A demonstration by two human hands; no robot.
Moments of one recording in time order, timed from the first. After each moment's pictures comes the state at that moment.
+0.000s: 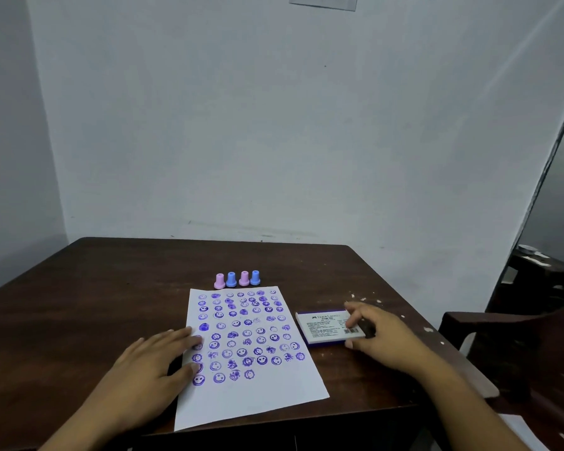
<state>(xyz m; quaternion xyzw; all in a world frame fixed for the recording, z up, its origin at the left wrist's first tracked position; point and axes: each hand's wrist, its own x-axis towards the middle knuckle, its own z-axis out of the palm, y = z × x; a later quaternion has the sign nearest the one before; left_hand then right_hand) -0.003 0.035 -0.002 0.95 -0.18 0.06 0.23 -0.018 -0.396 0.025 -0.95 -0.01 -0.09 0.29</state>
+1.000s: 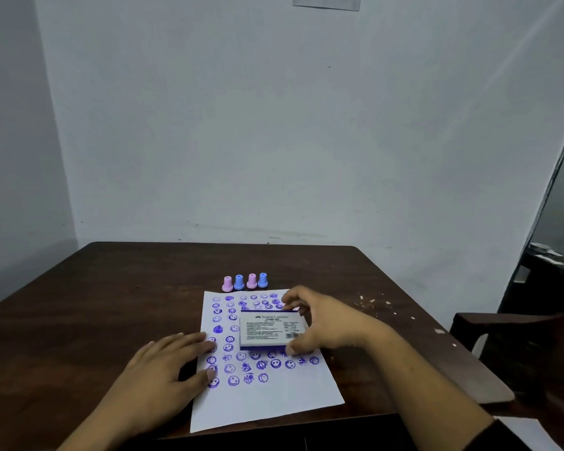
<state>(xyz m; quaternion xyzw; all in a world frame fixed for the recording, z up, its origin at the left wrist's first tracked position) -0.004 0.032 0.001 0.96 -0.18 0.05 0.20 0.035 -0.302 0.052 -0.94 -0.13 0.06 0.30</state>
